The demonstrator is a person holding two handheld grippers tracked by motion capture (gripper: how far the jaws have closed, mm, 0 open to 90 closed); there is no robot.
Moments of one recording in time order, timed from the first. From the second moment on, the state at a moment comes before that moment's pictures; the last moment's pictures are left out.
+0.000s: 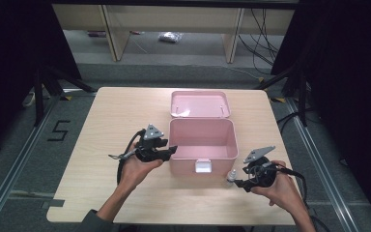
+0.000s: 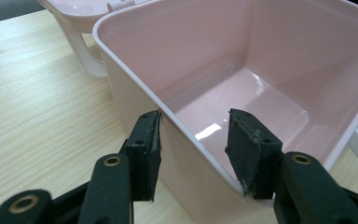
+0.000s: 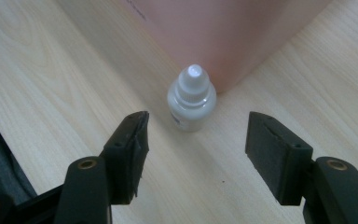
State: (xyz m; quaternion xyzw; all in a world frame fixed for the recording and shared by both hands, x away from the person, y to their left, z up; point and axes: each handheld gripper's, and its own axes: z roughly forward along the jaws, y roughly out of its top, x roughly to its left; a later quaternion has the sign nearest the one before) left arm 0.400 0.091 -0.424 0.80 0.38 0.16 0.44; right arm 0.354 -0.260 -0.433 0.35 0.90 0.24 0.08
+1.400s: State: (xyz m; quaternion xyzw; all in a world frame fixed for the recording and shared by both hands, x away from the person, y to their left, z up) left arm 0.400 0.091 -0.424 0.80 0.38 0.16 0.44; right arm 0.370 -0.233 -0.455 0.34 0.91 0.22 0.08
